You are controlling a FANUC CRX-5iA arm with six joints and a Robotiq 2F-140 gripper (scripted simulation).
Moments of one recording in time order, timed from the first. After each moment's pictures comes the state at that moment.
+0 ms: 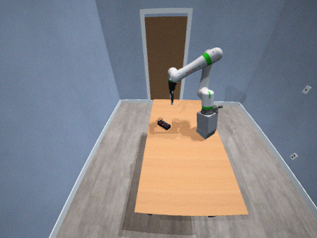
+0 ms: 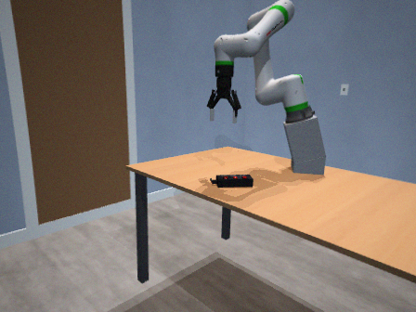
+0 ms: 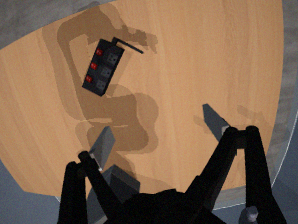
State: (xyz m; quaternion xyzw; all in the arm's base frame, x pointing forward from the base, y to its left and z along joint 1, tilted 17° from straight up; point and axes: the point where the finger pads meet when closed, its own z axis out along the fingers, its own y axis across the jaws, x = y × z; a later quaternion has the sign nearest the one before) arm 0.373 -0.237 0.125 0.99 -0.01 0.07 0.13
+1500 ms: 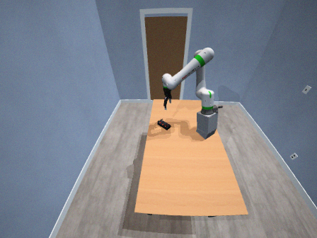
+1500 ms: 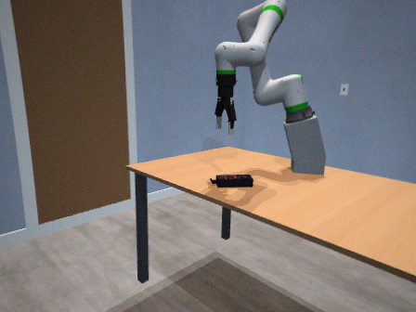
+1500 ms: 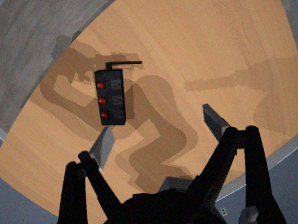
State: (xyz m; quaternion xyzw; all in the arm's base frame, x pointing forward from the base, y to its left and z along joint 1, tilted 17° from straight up) arm 0.424 -0.205 0.079 0.95 -0.26 0.07 0.13
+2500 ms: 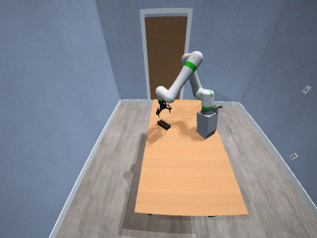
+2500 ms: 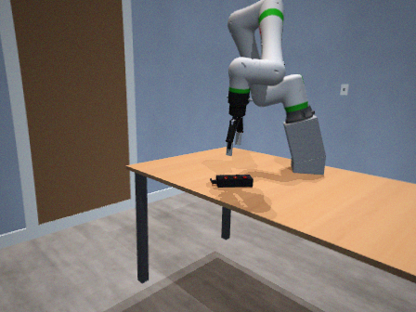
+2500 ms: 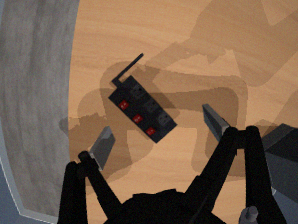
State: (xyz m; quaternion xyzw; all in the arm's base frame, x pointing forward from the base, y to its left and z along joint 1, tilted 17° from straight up) arm 0.487 -0.135 -0.006 0.78 -0.59 0.13 0.16
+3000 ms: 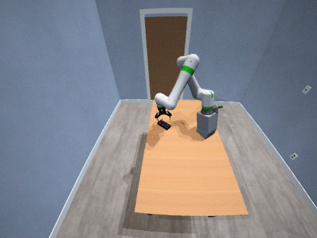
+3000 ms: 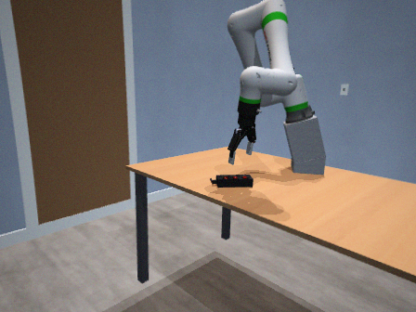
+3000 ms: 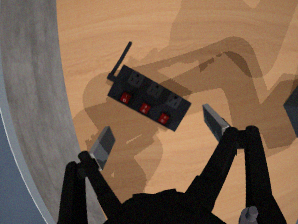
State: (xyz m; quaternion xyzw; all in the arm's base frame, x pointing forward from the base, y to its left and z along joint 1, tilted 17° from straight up) arm 0.505 -0.099 -0.050 0.67 -0.70 0.17 0.16
